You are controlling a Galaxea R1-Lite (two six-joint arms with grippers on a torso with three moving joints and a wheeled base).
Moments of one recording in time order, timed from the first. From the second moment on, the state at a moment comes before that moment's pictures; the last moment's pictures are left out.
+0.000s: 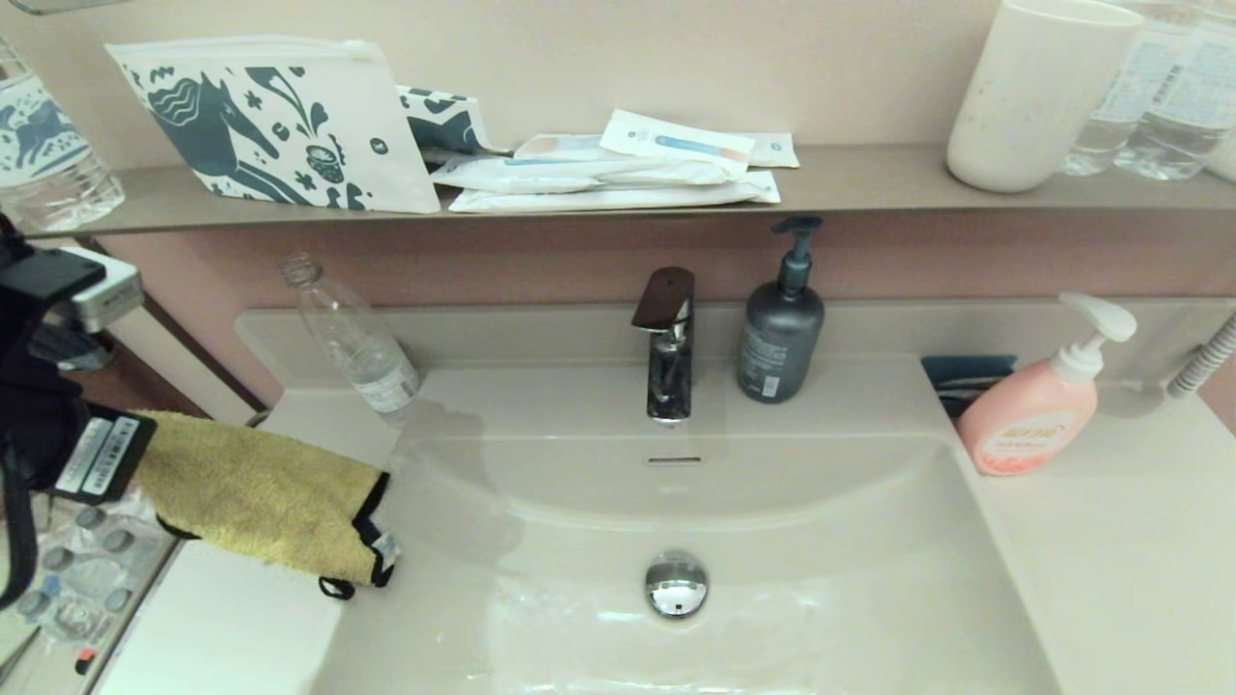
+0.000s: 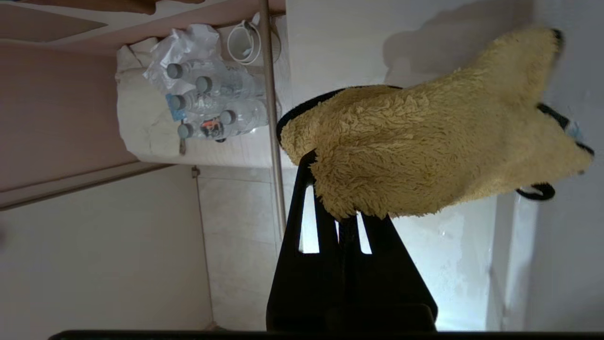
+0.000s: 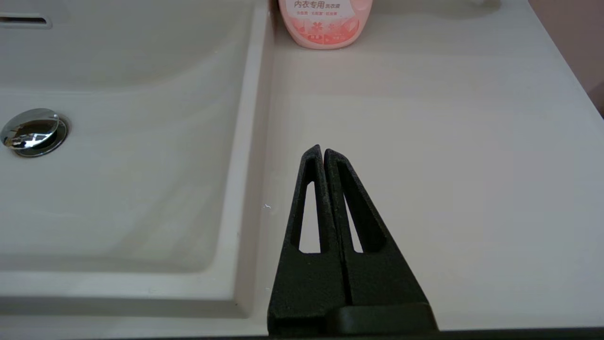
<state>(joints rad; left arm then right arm) -0.01 1.29 -1.17 0.64 0.41 0.30 0.00 0.00 0.00 0.00 0.00 -0.03</state>
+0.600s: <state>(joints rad) -0.01 1.24 -1.29 0.80 0.41 0.32 0.00 0.00 0.00 0.00 0.00 -0.03</state>
